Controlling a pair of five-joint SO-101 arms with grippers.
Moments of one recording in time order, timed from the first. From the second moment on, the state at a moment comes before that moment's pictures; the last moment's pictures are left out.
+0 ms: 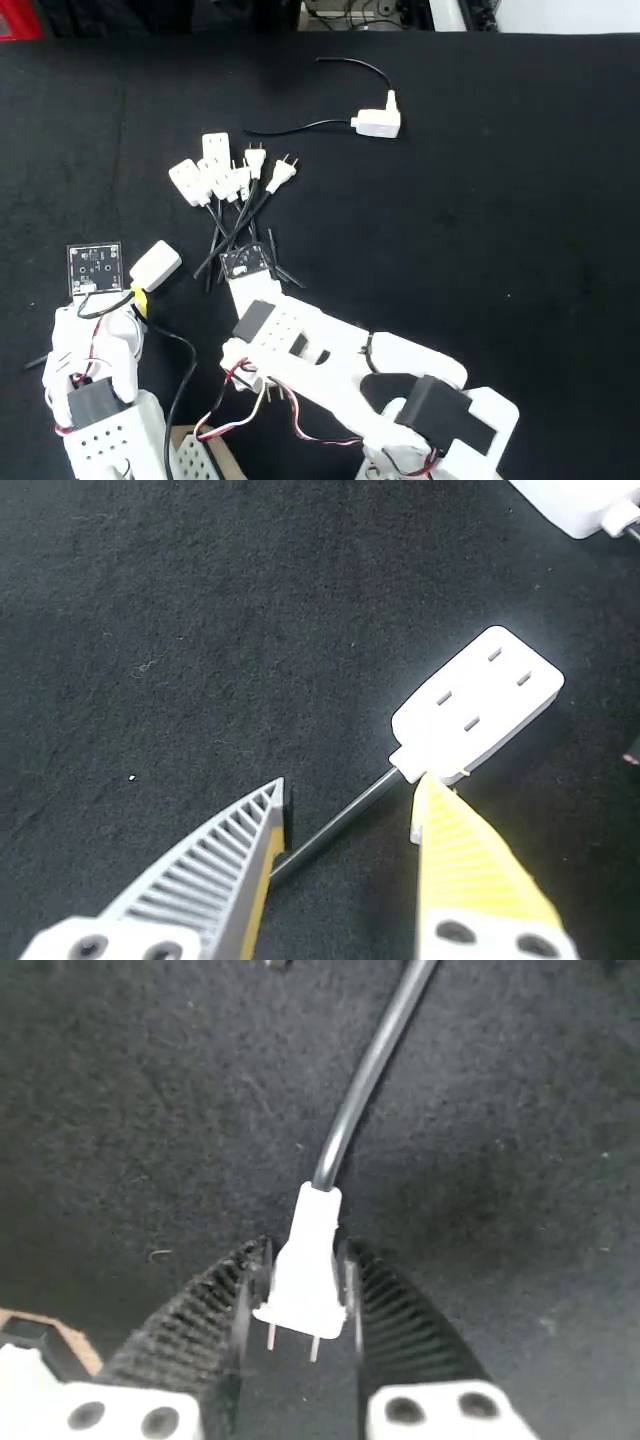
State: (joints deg) left arm -28.0 -103.8 96.3 56.8 -18.9; right arm -58.5 -4.9 45.3 61.6 -42.3
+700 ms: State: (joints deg) left arm -28.0 -103.8 96.3 56.8 -18.9; right arm -42.7 -28.7 36.1 85.7 -23.4
